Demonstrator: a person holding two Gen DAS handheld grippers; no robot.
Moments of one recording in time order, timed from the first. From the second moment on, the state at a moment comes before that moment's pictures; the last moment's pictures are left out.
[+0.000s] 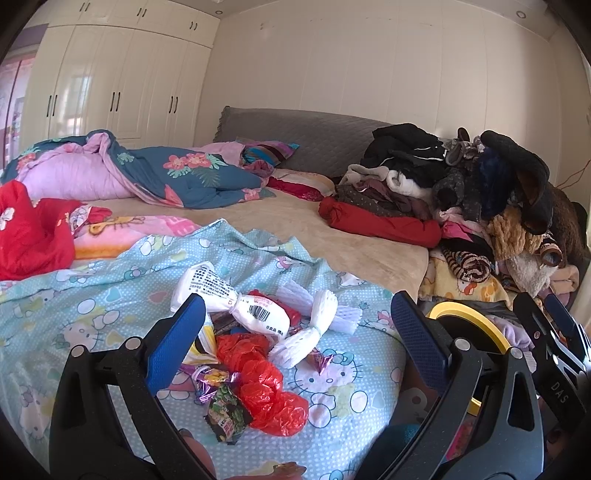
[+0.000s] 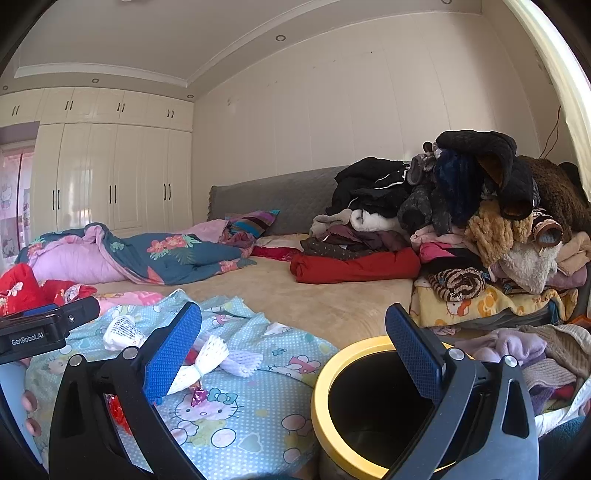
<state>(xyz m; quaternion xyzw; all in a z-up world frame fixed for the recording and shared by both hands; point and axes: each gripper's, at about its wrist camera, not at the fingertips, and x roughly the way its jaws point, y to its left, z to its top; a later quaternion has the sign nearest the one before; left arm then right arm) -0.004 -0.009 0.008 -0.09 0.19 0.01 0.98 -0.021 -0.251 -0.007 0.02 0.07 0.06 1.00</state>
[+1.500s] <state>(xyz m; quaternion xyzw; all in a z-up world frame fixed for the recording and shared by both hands) 0.000 0.006 0.003 -0.11 0.19 0.01 0.98 -0.011 -0.240 -0.004 0.02 0.08 0.08 0.99</state>
